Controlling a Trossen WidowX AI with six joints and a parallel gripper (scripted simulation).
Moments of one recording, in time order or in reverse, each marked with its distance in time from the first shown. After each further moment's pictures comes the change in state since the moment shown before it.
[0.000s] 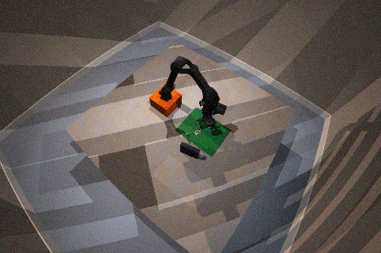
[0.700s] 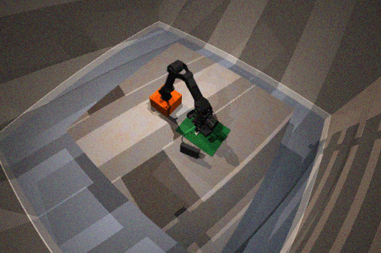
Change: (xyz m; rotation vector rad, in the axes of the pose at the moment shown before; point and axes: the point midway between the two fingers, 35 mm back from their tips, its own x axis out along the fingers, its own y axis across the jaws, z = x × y) arm -0.003 -0.062 -0.064 -0.489 0.015 0.001
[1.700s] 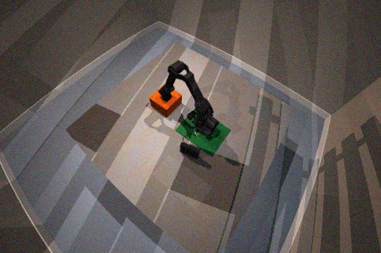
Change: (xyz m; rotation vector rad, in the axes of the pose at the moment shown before) arm 0.007 -0.003 0.004 -0.043 -0.001 -0.009
